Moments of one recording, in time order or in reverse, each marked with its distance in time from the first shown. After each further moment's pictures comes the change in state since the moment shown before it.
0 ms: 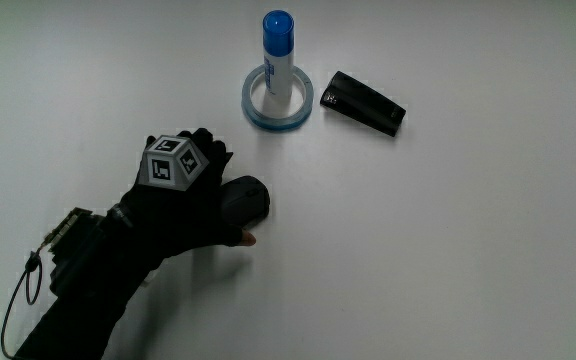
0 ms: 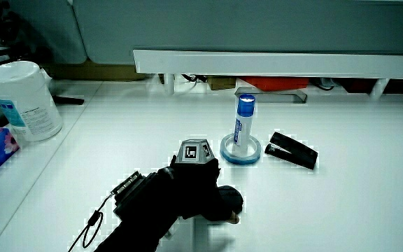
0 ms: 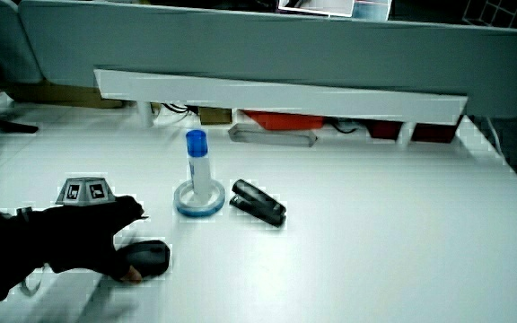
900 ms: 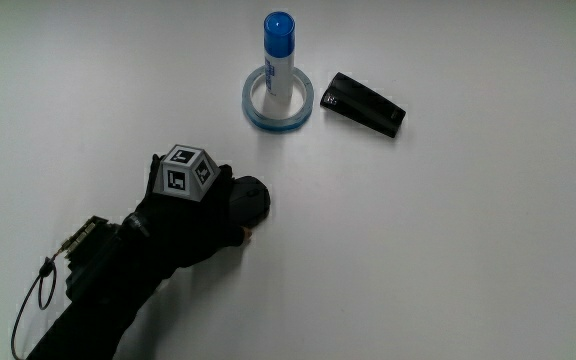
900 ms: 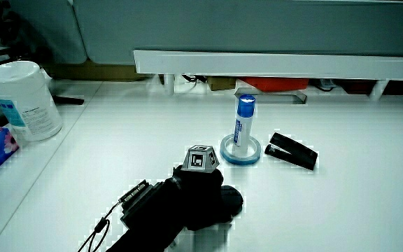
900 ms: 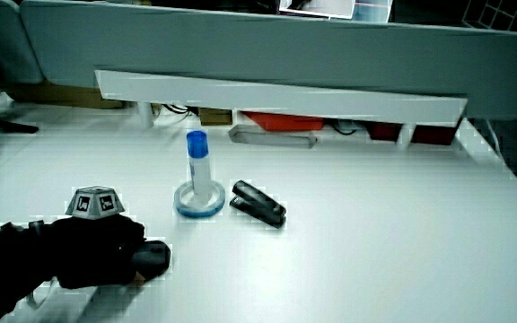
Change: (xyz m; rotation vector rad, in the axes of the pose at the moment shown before) arm 0.011 0.122 -0.053 -0.265 0.127 0.109
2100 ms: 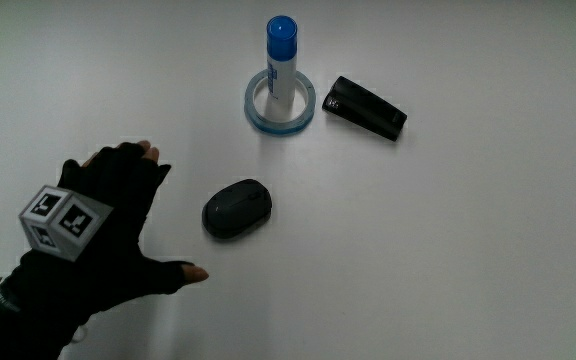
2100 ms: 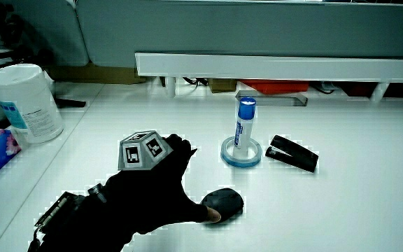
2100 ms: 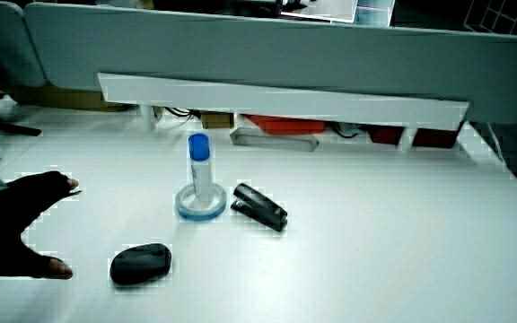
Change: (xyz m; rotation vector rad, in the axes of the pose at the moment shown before) arm 0.008 0.007 -0.020 0.133 0.103 -0.006
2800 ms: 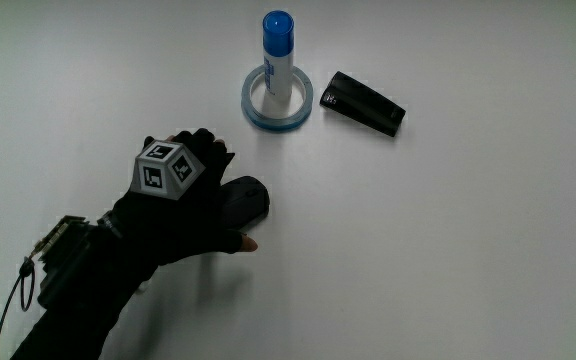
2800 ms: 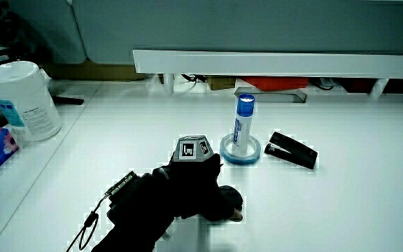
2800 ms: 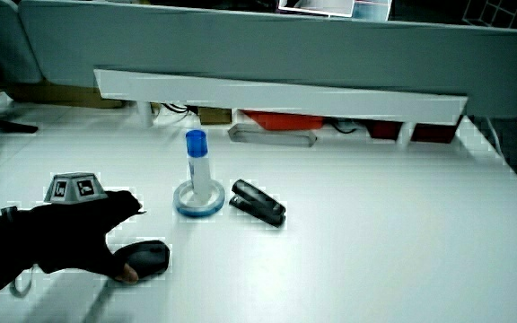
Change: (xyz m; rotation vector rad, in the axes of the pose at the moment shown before) arm 0.048 -0.037 0.081 0.145 -0.008 -0.146
